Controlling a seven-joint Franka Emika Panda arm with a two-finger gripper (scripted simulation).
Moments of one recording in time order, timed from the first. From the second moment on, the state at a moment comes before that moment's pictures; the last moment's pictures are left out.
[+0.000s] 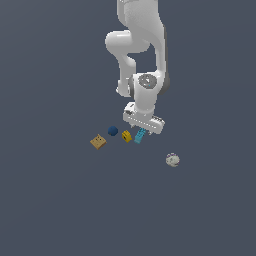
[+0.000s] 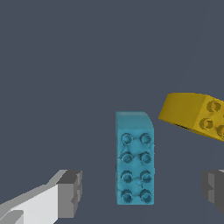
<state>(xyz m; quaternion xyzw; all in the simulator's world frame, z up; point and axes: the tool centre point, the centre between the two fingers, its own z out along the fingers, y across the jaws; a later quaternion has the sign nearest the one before) -0.114 0.070 0.068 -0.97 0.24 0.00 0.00</state>
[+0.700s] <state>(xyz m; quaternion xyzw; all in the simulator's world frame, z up) -0.116 0.070 0.027 -0.97 0.24 0.00 0.00</state>
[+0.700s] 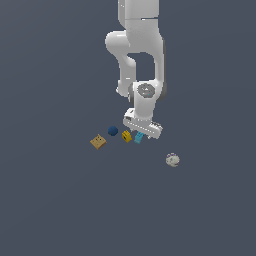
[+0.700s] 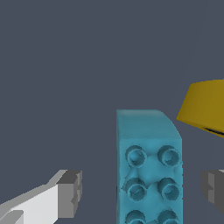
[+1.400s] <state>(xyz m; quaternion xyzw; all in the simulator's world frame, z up) -0.116 0.070 0.027 -0.97 0.24 0.00 0.00</state>
